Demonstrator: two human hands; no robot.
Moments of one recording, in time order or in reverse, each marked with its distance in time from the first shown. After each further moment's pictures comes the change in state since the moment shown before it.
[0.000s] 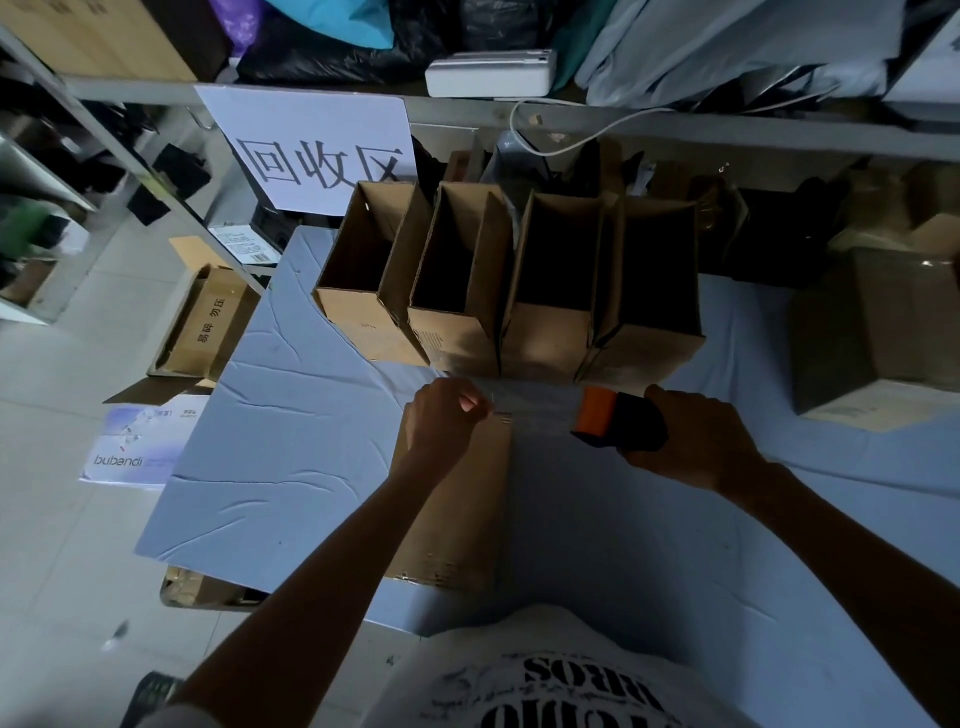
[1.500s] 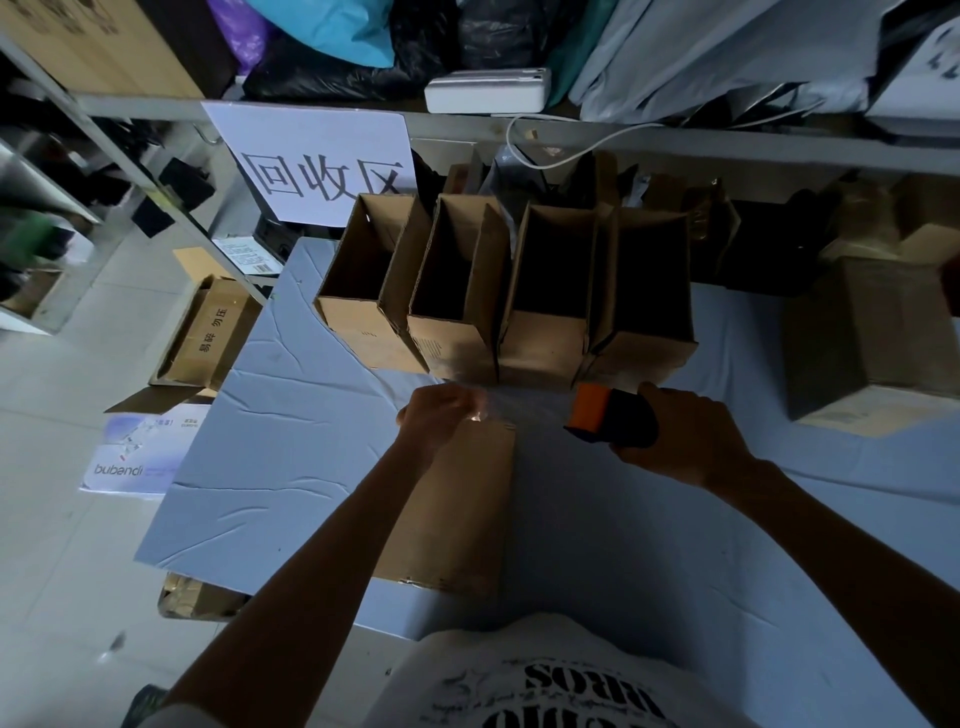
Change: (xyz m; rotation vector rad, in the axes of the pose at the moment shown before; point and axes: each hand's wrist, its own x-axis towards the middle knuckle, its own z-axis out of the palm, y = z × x) left_hand 0.013 -0.009 -0.005 -0.451 -0.136 -0.217; right_hand 0.004 -0.006 -0.007 0.008 0.026 0.037
